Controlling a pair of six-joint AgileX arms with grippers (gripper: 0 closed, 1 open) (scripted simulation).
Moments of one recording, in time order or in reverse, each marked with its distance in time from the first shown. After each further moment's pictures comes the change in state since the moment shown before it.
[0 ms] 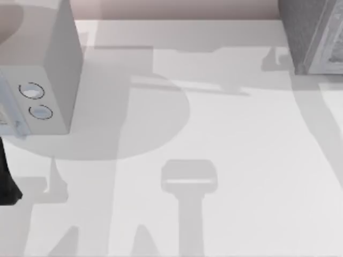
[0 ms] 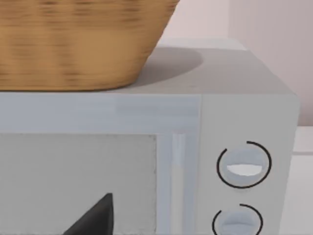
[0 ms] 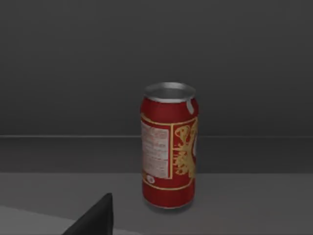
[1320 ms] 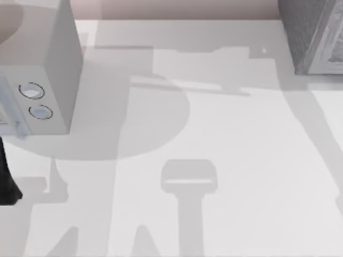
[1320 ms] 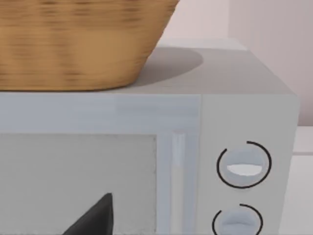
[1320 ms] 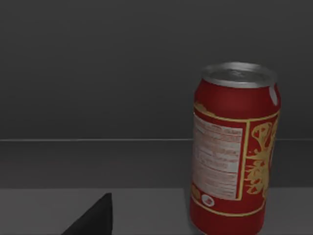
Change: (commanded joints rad) left arm 0.000 0.000 0.000 0.000 0.000 0.000; right arm 0.050 0.130 -0.029 0.172 0.071 -0.004
